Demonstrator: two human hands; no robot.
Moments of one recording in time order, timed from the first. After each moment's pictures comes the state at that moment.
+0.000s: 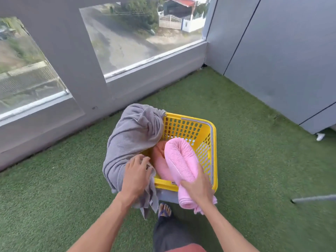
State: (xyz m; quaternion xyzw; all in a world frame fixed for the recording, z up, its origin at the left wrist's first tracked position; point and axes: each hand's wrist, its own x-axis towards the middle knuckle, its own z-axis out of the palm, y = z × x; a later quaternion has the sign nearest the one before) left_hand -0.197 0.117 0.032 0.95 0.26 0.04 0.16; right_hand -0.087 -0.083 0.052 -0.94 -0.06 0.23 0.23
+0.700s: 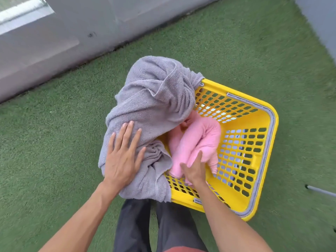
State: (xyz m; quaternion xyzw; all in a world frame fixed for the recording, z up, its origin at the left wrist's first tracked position) left_hand -0.172 0.240 -0.072 0.95 0.31 -0.02 0.07; right_hand -0.023 0.044 -0.155 -0.90 0.02 0.42 0.13
